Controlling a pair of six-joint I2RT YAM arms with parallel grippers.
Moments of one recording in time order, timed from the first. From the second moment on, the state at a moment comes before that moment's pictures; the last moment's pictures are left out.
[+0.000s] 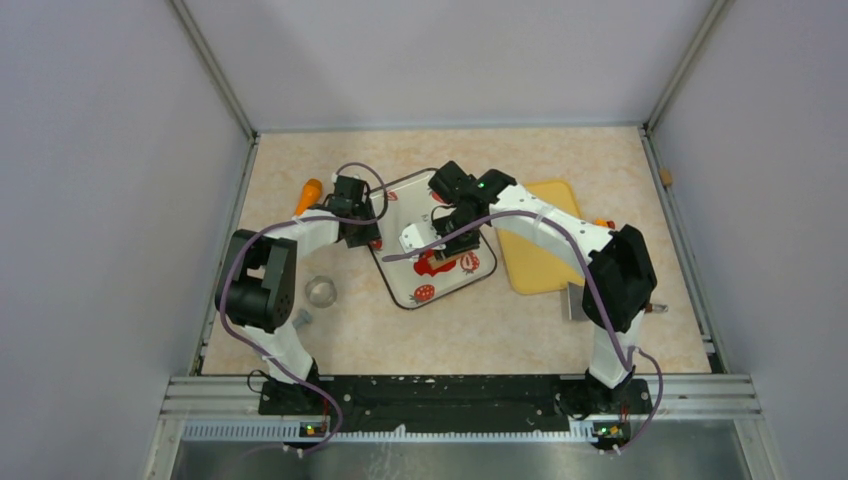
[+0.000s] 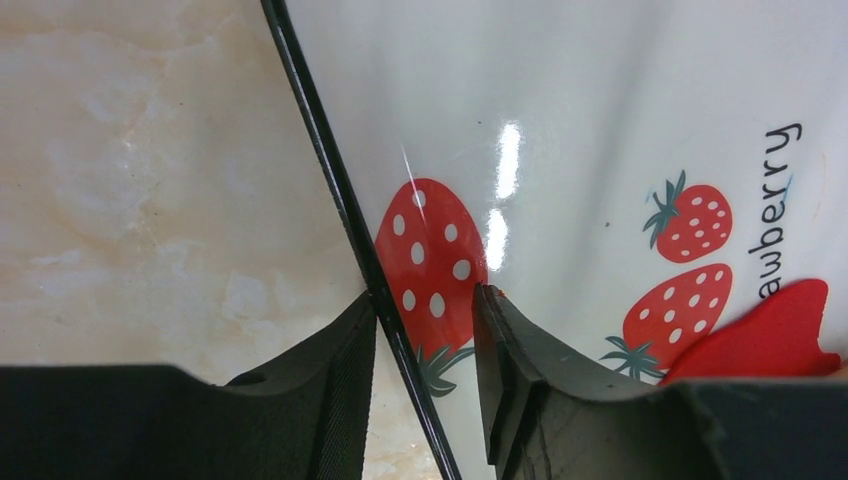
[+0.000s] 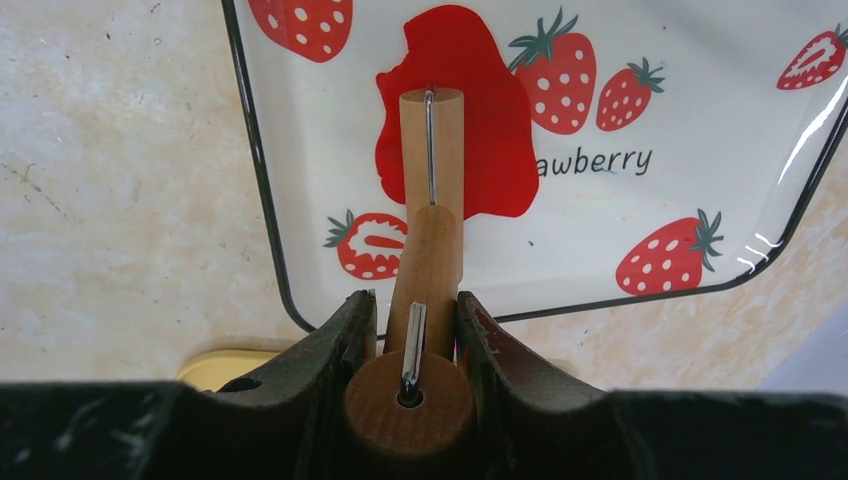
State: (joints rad) left arm -0.26 1.76 1.03 -0.25 -0.02 -0.50; right arm 0.80 1.87 1.65 -1.04 -0.22 -1.24
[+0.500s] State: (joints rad) left arm -0.25 1.77 1.03 -0.21 0.01 -0.54; right arm 0.81 1.85 1.64 -1.09 -0.26 -1.21
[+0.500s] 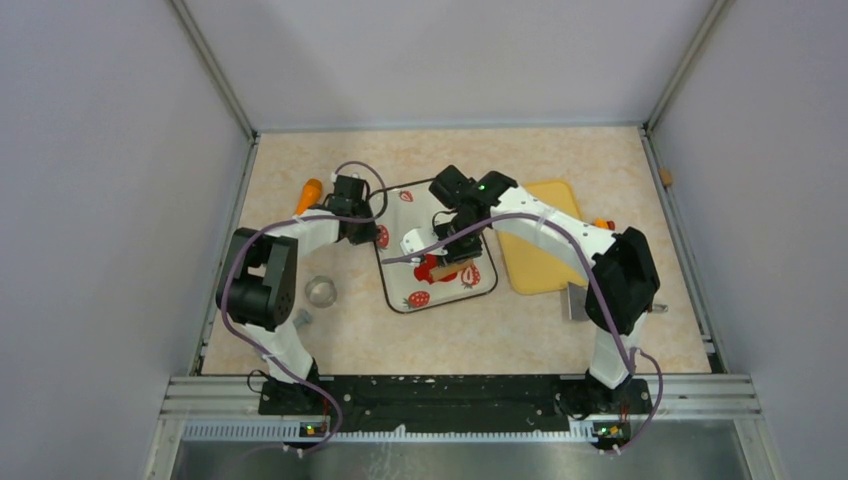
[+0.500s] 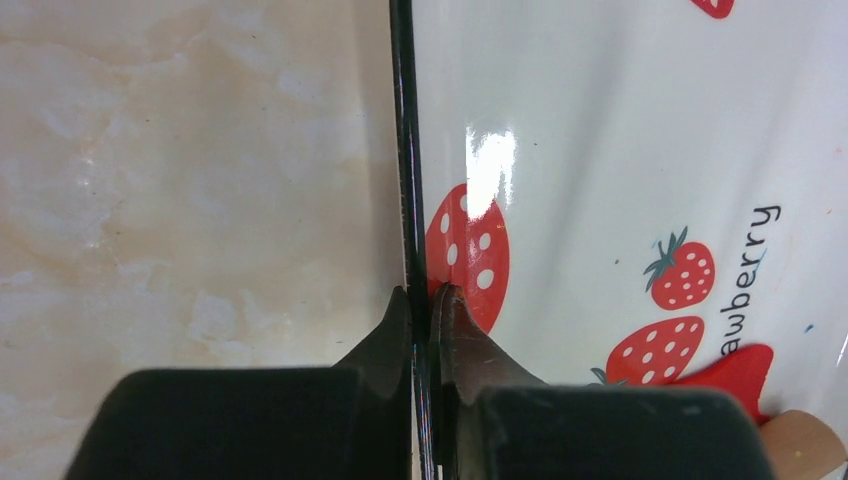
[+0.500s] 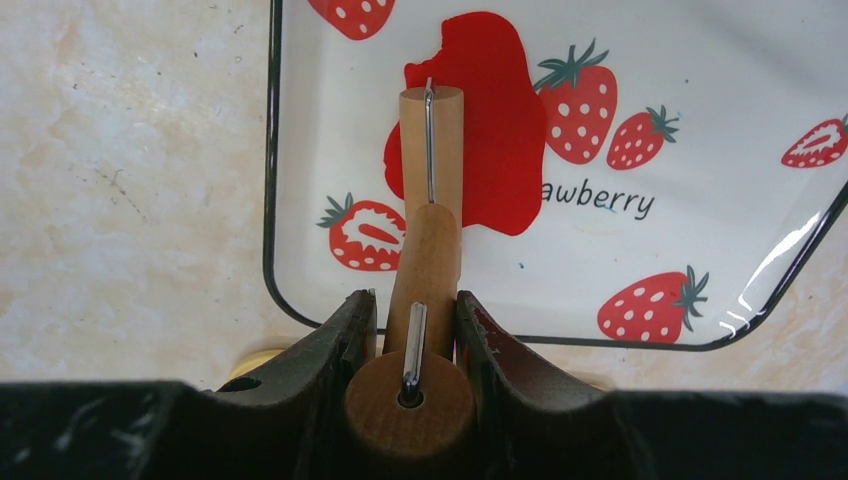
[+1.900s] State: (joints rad) left arm -0.22 1.75 0.99 -0.17 0.03 -0.74; right arm 0.90 1.75 1.52 -1.09 -0.22 -1.00
